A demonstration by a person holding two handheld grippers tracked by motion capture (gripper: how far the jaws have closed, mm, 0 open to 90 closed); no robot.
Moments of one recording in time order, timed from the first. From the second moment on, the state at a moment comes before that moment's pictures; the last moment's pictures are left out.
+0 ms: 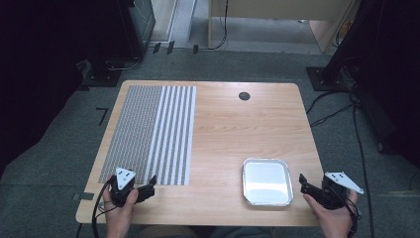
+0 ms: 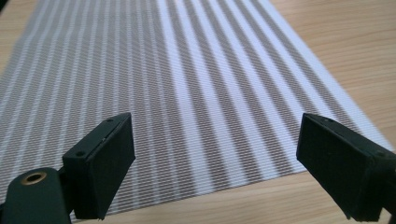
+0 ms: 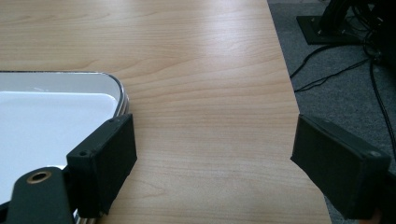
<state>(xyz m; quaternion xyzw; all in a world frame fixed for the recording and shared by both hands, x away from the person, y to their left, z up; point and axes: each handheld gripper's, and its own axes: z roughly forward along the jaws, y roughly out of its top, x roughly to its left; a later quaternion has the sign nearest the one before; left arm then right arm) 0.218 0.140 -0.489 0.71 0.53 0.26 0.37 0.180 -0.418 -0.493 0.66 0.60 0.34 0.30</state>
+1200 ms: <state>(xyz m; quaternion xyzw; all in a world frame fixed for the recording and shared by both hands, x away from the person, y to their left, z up) 0.230 0.027 -0.478 0.74 0.49 0.22 0.42 0.181 -0.404 -0.487 0.65 0.60 0.37 0.29</state>
